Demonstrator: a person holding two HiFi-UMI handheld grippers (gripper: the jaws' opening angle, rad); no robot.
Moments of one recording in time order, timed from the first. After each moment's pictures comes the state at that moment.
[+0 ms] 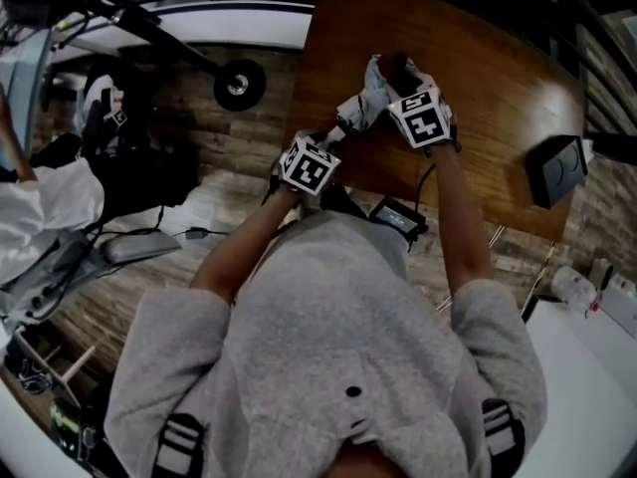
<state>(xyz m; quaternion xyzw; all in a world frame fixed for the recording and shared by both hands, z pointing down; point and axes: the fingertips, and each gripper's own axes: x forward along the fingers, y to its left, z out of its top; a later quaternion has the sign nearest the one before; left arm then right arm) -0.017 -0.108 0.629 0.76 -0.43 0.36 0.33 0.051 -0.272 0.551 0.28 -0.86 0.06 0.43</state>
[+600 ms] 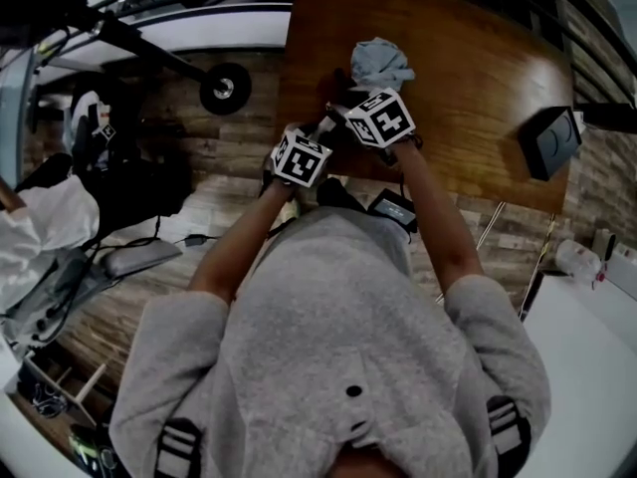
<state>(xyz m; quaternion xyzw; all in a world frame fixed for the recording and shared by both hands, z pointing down) -0.013 -0.112 0.630 0.77 -0.43 0.35 0.32 -0.011 -0.180 0.580 0.17 -0.88 0.21 0.39</state>
